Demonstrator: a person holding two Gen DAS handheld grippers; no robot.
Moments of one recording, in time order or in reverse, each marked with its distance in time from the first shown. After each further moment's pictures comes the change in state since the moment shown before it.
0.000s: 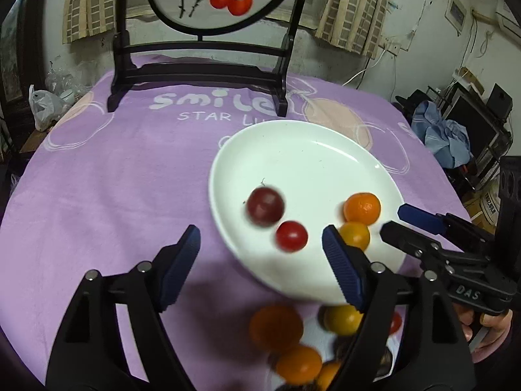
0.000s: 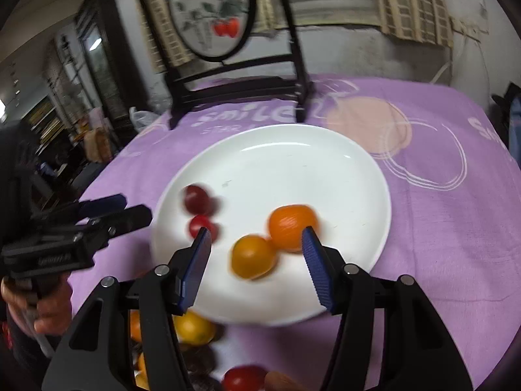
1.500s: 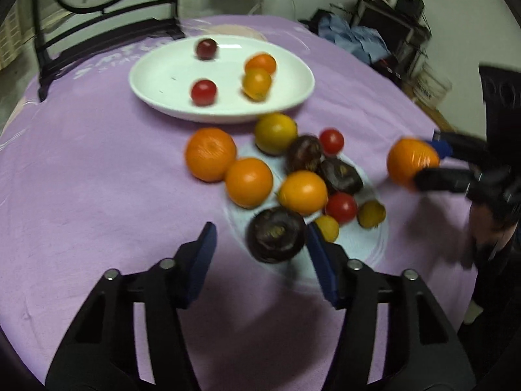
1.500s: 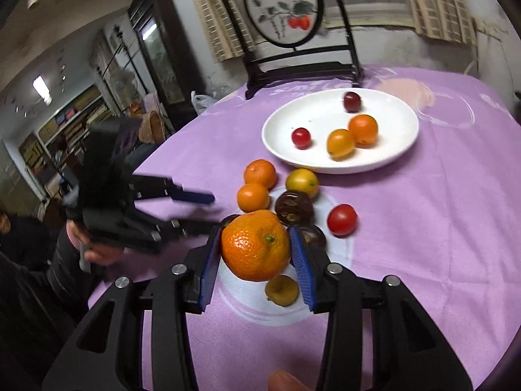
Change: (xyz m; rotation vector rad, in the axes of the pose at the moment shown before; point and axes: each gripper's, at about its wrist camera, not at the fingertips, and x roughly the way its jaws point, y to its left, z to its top) left arm -0.035 -0.014 -0.115 0.382 0.216 -0.272; right arm -0.087 0.048 -0.101 -0.002 0.009 0.179
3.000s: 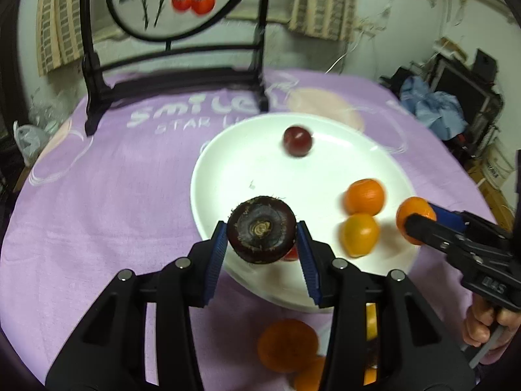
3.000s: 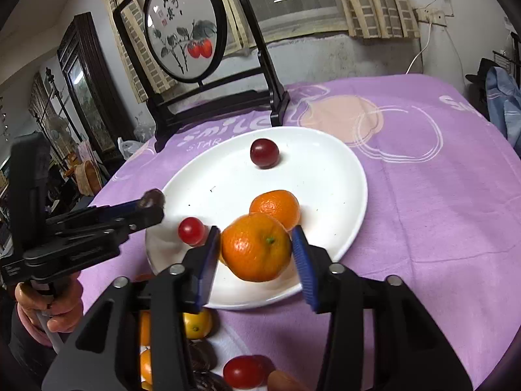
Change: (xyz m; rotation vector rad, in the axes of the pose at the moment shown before) left arm 0.036 0.061 0.119 -0.242 -0.183 0.289; right arm 0.077 -0.089 0.081 0.158 -0.114 -0.245
